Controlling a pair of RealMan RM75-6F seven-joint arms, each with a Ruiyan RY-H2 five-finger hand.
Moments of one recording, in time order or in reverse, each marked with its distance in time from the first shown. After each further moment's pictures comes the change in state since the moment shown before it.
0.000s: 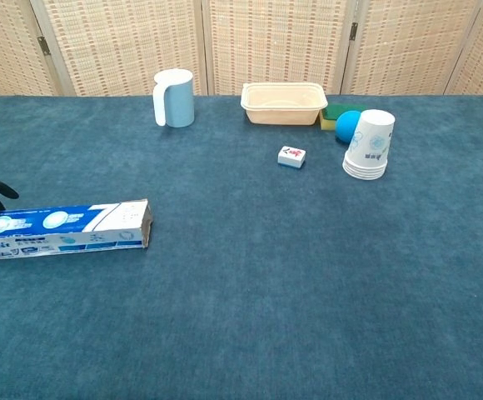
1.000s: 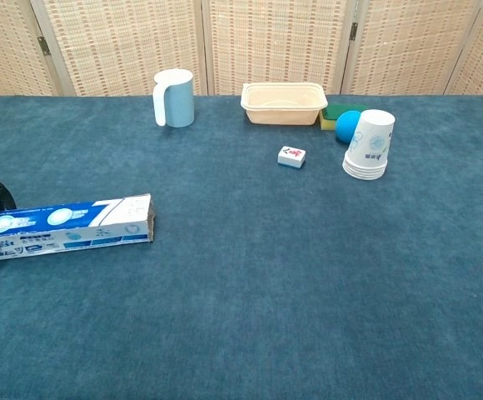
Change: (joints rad) left arm -0.013 -0.046 -0.010 0.091 0.035 0.021 -0.093; right arm -0.009 0.005 0.002 0.002 -0.006 0.020 0.016
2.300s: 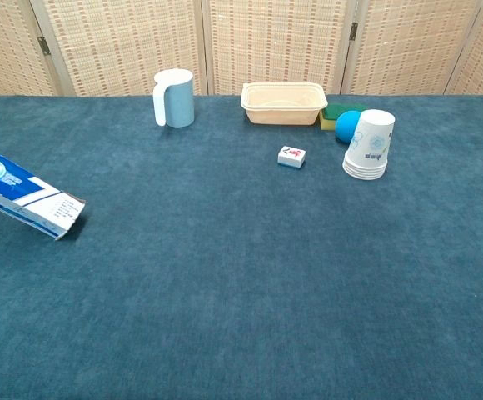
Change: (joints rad) left arm -0.095 0.415 0.055 0.008 0.351 -0.001 -0.162; right arm 0.004 -0.023 -0.006 -0.014 0.002 -0.016 -0.075
